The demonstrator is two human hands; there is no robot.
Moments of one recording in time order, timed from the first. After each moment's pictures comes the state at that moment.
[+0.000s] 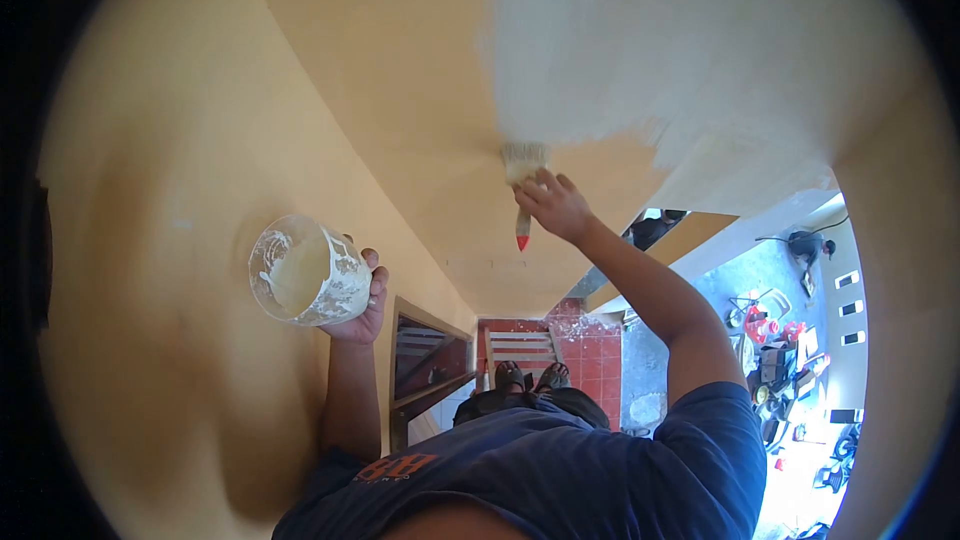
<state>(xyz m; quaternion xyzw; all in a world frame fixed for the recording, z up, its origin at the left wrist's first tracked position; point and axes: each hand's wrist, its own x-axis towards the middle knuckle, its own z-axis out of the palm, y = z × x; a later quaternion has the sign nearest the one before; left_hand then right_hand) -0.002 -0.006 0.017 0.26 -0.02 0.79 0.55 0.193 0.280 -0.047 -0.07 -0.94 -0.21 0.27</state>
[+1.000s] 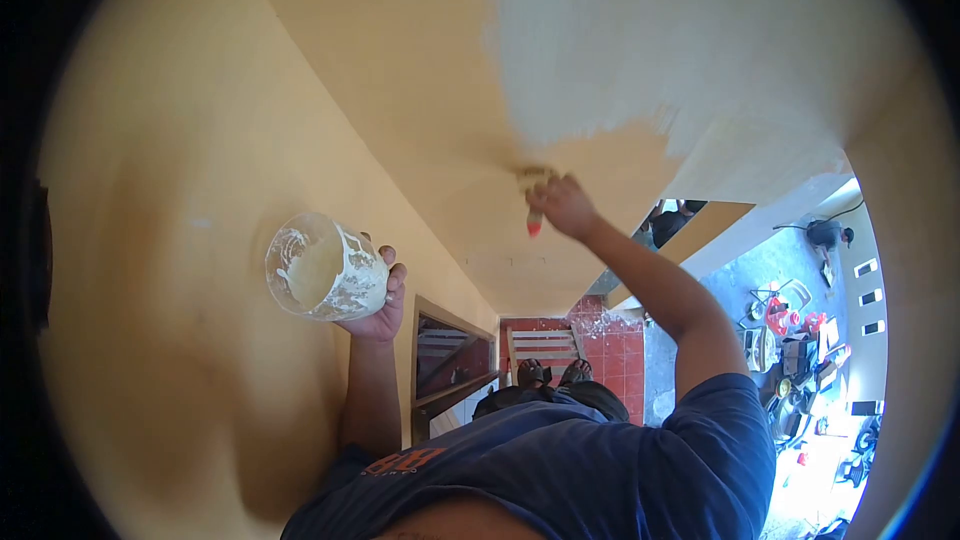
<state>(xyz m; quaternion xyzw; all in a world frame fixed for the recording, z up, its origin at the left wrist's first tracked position) 0.014 0.005 0.010 0.26 -0.04 0.79 0.55 0.197 0.290 -0.085 -0.08 -0.96 -0.13 0.22</state>
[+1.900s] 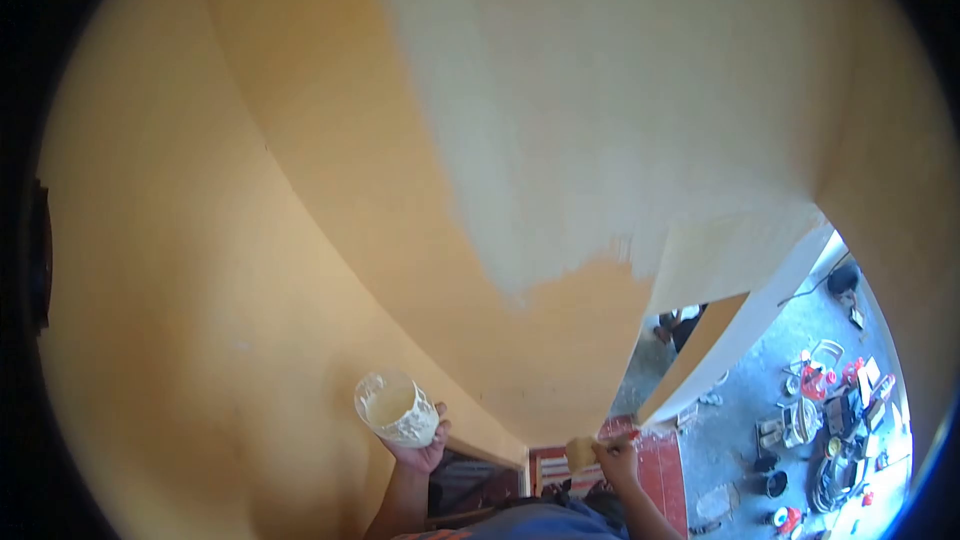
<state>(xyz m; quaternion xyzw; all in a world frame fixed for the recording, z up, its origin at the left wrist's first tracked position) 0.015 -0.016 -0.015 0.18 0.01 0.78 0.59 0.337 0.089 -0.184 -0.58 -0.58 0.46 0.33</state>
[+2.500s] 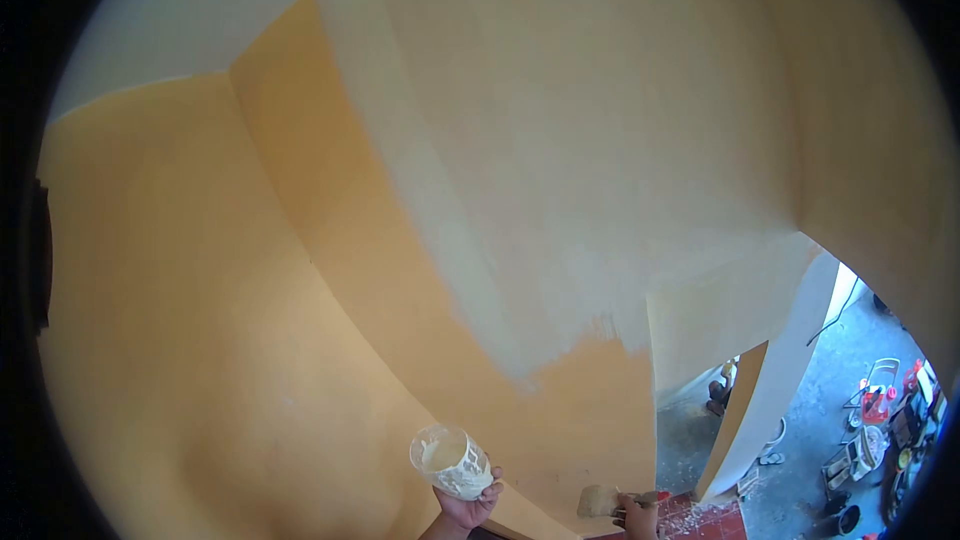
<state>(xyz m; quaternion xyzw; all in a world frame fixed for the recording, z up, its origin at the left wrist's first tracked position) 0.046 -0.022 0.058 0.17 -0.01 0.69 0.70 0.303 0.054 -0.081 -0.50 -0.24 0.71 0.43</state>
